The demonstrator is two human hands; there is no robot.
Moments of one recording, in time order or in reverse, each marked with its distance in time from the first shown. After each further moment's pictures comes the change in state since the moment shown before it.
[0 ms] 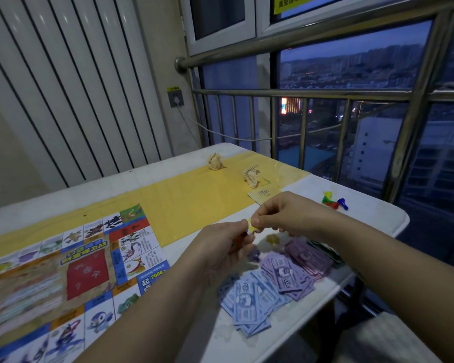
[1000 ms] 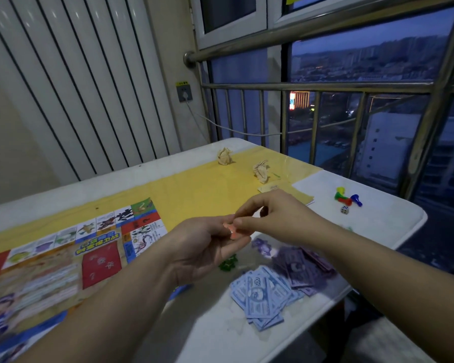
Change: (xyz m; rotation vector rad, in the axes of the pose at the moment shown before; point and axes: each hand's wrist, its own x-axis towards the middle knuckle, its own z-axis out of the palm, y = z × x) left_hand -0.025 0.022 -0.036 -0.218 -0.210 -0.114; right_hand -0.006 -0.026 0.032 -0.018 0.080 -0.218
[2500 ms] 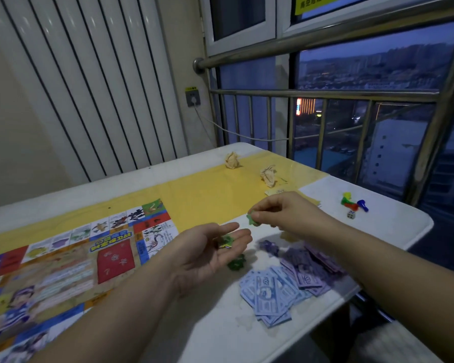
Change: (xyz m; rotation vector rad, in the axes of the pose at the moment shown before) left_hand -0.016 -0.002 -0.008 -0.096 0.119 -0.001; right_hand 0.005 0.010 -0.002 0.148 0.055 0.151
